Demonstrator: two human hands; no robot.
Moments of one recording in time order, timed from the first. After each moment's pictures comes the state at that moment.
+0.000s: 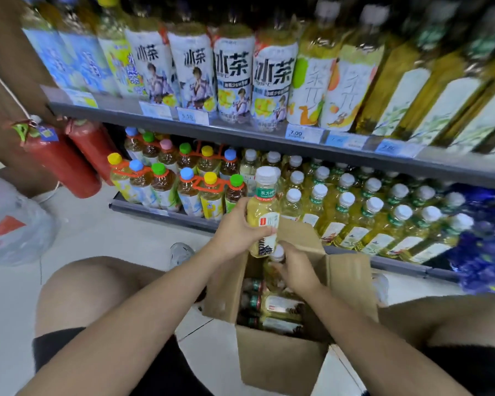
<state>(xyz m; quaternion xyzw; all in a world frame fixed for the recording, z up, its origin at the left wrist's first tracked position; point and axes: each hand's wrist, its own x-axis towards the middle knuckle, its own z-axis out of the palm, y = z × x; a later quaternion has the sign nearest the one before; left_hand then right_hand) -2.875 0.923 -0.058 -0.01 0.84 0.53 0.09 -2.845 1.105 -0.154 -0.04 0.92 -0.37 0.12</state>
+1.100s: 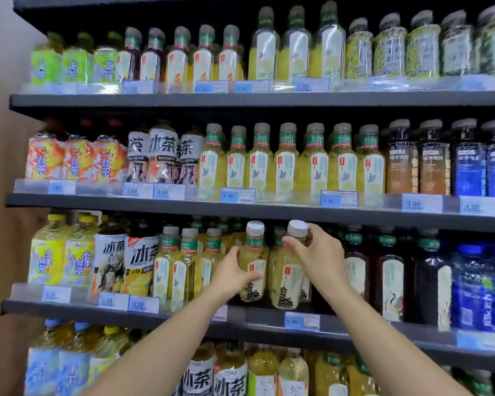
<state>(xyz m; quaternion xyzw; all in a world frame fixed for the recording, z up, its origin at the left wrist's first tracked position) -3.074 0.975 0.385 0.15 0.83 0.51 -0.18 -2.995 1.167 0.439 -0.05 0.82 -0.34 -0.45</state>
